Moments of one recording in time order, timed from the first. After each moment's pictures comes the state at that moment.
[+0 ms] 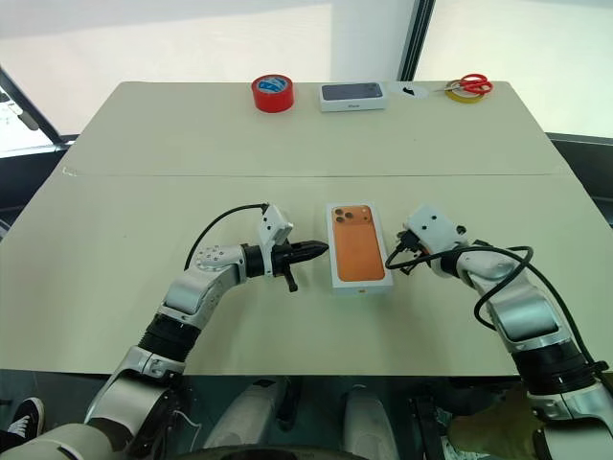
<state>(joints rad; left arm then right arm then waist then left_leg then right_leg) -0.50 0.20 -0.22 0.20 -0.25 0.36 -0.87 -0.31 -0.80 0.04 -0.11 0.20 0.47 0.60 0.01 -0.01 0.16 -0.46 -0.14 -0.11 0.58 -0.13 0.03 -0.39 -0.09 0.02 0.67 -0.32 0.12</state>
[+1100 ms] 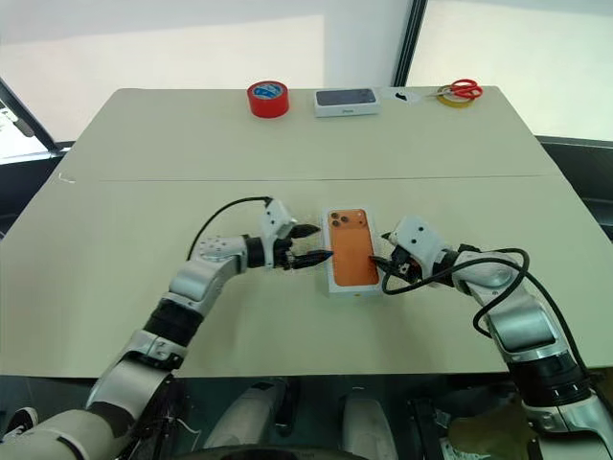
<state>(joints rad) -0.55 0.27 -0.17 0.29 -0.22 0.26 -0.90 -0.25 -0.76 0.02 -0.17 0.22 0.43 0.84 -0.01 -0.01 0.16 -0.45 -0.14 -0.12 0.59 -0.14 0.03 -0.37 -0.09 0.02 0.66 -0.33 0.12</state>
